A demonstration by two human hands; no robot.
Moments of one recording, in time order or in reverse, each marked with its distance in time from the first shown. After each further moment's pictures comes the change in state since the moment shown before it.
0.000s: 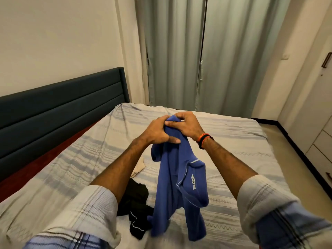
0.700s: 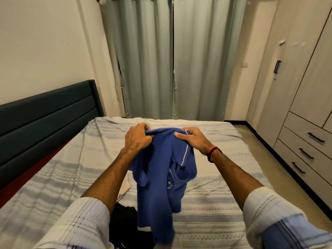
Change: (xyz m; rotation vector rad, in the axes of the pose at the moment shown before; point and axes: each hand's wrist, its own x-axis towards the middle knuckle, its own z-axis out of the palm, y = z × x) left_hand 0.061 -0.048 -0.014 0.189 0.260 -0.137; right_hand -0.002 0.045 -0.035 0.079 0.049 0.273
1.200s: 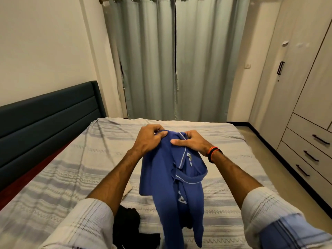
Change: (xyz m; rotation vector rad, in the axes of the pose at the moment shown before) left_hand 0.003 0.011 0.013 -0.251 -0.043 0.282; right_hand 0.006 0.000 0.005 -0.037 -0.127 0.100
